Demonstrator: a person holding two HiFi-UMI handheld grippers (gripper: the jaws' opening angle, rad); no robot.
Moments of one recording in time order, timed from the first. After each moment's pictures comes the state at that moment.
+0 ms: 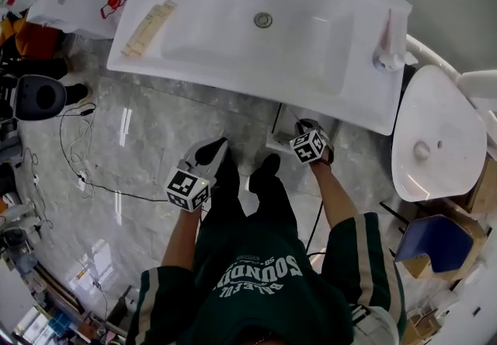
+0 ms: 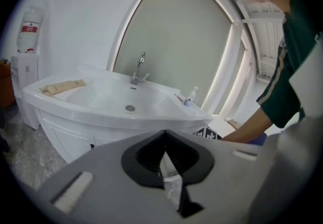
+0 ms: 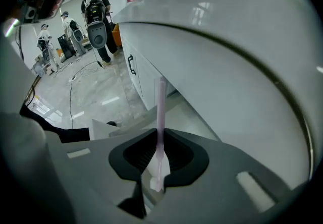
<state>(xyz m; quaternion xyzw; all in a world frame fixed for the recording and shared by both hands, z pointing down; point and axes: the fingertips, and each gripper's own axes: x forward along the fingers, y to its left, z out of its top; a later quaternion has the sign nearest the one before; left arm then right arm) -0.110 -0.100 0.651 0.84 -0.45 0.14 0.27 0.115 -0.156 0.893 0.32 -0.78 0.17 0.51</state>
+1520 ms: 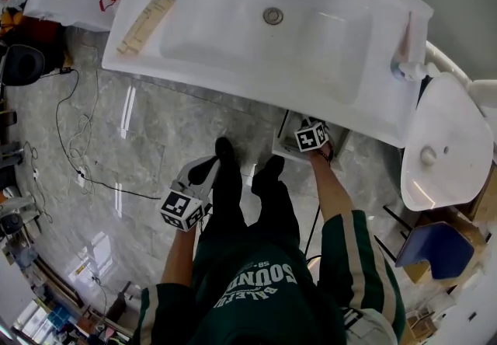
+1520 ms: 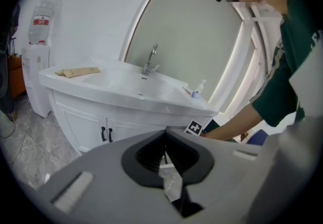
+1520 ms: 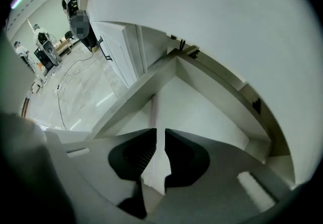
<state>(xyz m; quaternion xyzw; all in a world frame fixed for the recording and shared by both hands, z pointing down) -0.146 -0.064 0.692 0.81 -0.47 0.16 0.31 0.123 -0.176 0.983 0.36 -0.71 0.27 0.54</state>
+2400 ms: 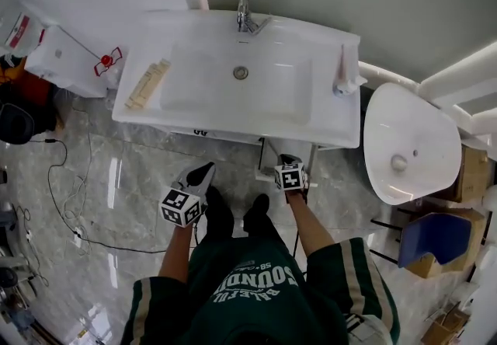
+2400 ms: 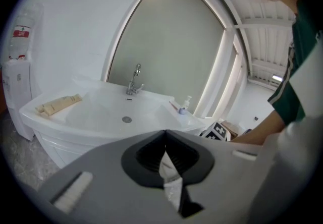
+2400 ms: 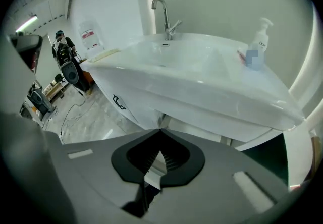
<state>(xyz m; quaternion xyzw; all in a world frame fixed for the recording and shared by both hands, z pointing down) -0.139 -0.113 0.597 0.86 -0.41 0.13 0.26 0.100 -0.146 0.781 0.49 -0.72 0.30 0.38</state>
